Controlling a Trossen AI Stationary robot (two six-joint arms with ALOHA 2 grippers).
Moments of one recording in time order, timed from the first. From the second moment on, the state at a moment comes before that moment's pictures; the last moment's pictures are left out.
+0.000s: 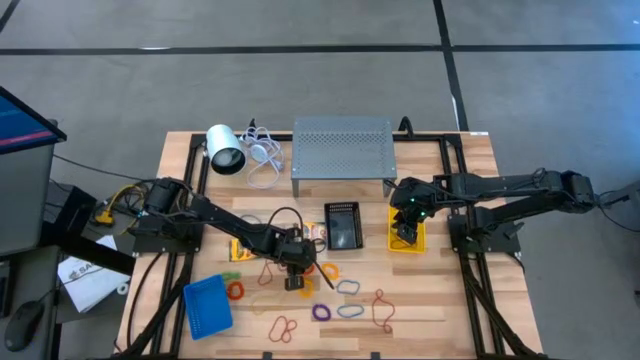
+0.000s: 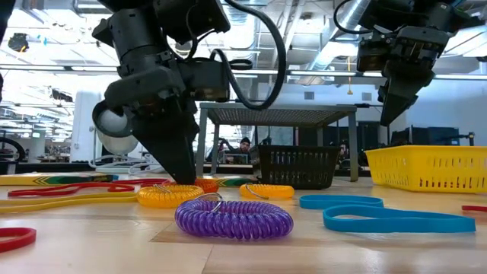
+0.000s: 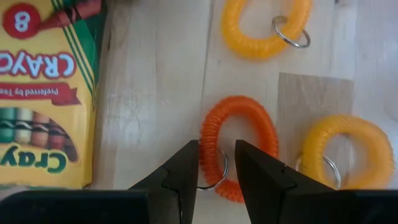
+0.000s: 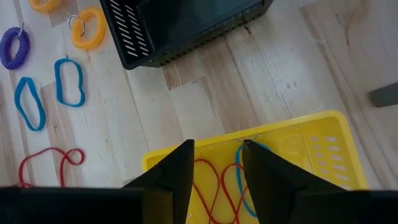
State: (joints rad) left arm -0.26 1.86 1.03 -0.29 -0.11 -0.34; right arm -0.09 1.07 0.70 -0.70 -0.10 0.31
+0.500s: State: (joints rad) left arm -0.26 1.87 1.03 -0.29 -0.09 -0.34; right arm -0.09 1.07 0.70 -0.70 -0.10 0.31
